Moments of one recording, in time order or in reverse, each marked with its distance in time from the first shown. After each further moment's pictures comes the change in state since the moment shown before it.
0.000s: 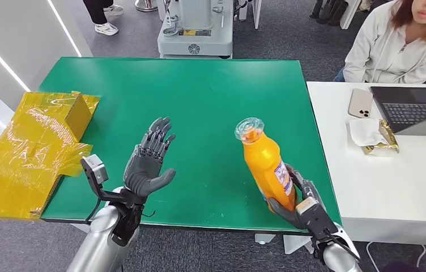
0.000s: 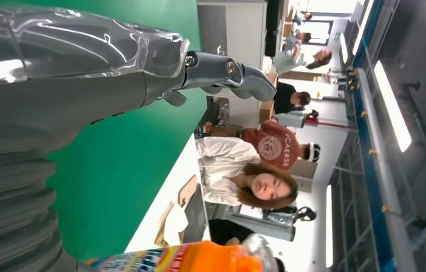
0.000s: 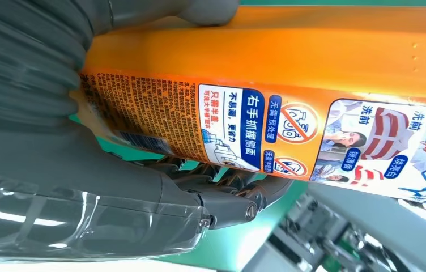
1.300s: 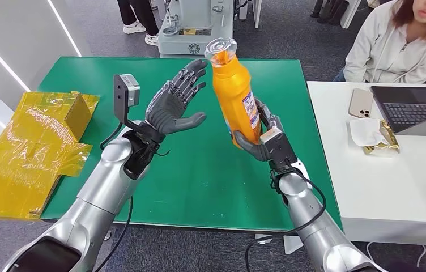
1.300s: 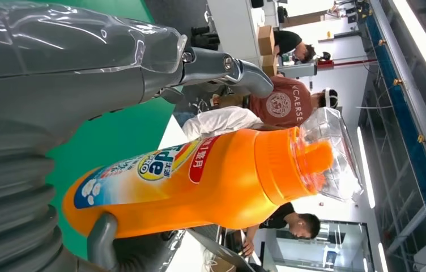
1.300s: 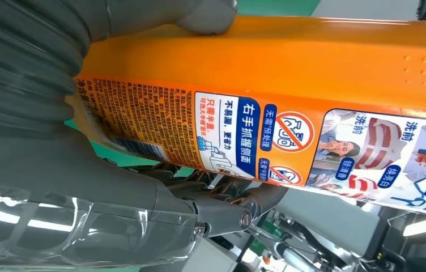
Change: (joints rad) left arm -0.473 -0.040 -0.109 0.293 0.037 -0.047 0.167; right arm -0.541 0.246 0.109 0.488 -0.060 -0.101 -0.124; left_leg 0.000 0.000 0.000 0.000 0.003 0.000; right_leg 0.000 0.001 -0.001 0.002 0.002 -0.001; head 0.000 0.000
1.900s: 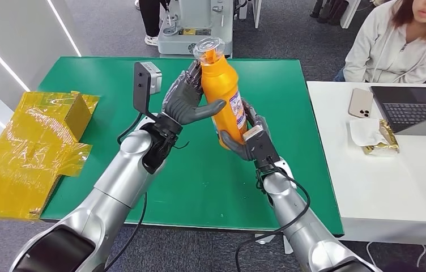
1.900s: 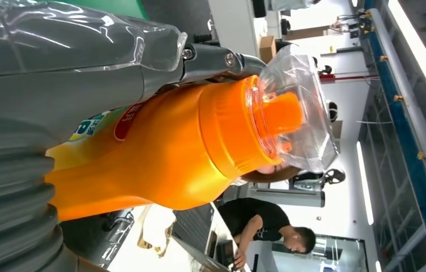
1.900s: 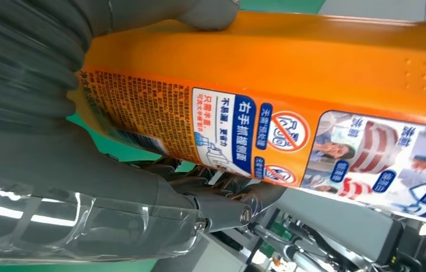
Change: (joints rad) left arm -0.082 -0.101 -0.024 0.126 -0.030 0.109 -0.028; right arm -0.034 0.086 0.012 0.102 0.051 -0.039 0.004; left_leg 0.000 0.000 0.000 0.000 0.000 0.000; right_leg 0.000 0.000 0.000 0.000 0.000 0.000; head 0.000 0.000
